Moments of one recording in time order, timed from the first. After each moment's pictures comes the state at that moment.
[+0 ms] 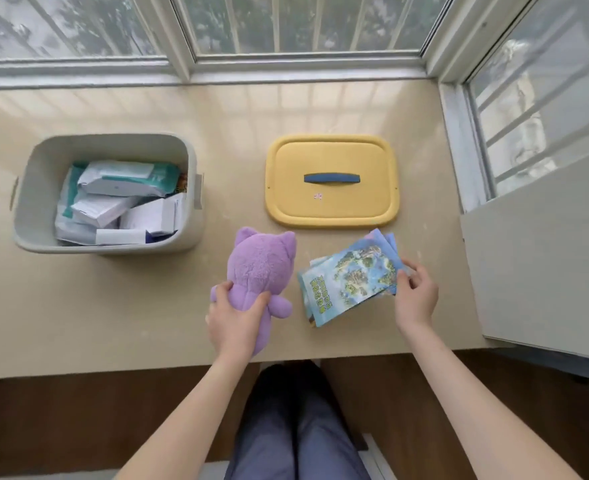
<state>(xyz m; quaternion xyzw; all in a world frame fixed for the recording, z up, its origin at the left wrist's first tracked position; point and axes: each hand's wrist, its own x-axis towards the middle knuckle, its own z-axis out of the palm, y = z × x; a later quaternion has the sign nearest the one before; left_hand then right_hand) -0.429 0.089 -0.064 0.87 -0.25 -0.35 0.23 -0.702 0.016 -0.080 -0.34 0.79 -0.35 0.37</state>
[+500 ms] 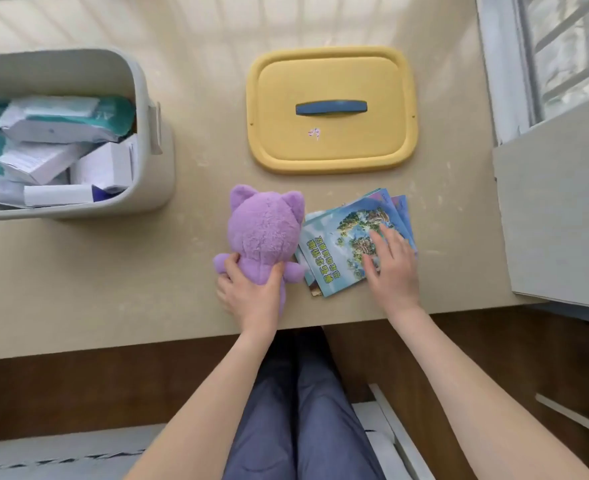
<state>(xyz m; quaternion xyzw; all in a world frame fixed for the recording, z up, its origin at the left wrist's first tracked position) -0.476 0.097 -0.150 0.89 -0.26 -0.29 0.23 -0.703 0.056 -0.186 -0.69 0.68 -0.11 0.20</state>
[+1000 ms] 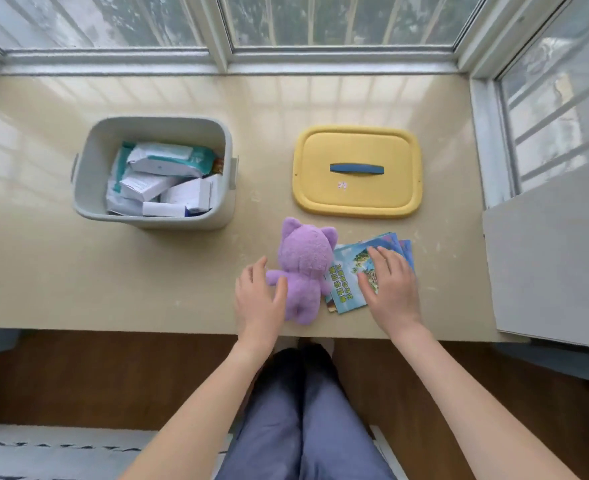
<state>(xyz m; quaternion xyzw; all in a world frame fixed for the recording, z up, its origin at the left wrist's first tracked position) -0.437 0.115 -0.024 0.83 -0.42 -0.27 0.22 -0.658 0.053 -0.049 -0.75 0.63 -0.11 0.19</state>
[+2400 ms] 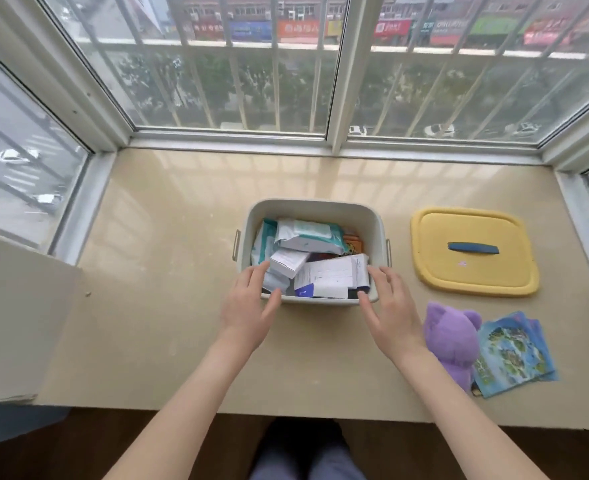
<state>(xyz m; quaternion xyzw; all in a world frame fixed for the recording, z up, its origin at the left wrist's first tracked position) -0.031 0.066 0.036 0.75 -0.58 -0.22 0.22 -0.283 0.019 0.021 -0.74 0.62 -0.15 0.22</state>
